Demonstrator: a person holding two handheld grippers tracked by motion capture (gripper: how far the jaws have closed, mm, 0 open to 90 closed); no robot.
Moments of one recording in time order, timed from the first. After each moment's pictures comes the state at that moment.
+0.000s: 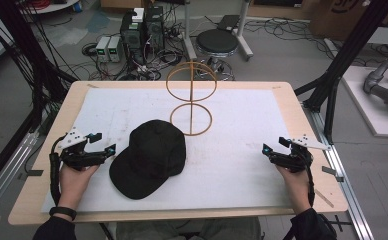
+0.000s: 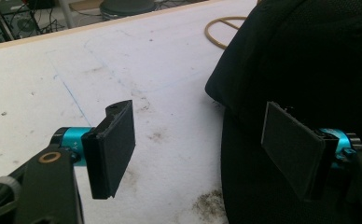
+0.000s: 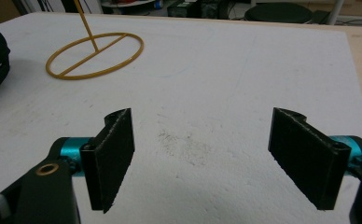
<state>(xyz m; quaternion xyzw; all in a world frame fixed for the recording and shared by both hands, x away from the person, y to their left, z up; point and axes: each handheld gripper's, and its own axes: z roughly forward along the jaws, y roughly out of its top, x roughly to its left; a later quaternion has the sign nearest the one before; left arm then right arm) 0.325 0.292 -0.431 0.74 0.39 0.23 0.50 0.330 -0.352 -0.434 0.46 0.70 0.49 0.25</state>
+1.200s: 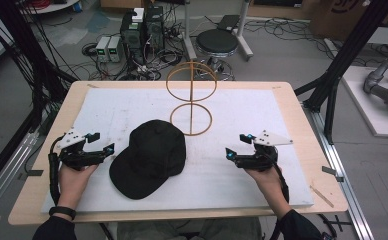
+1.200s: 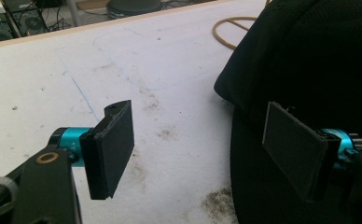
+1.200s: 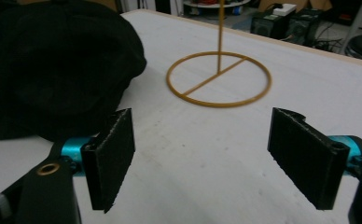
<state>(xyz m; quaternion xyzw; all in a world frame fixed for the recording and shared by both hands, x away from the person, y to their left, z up) 0.326 0.296 -0.432 0.73 0.40 0.24 0.50 0.328 -0.245 -0.410 0.32 0.76 0.53 0.19</state>
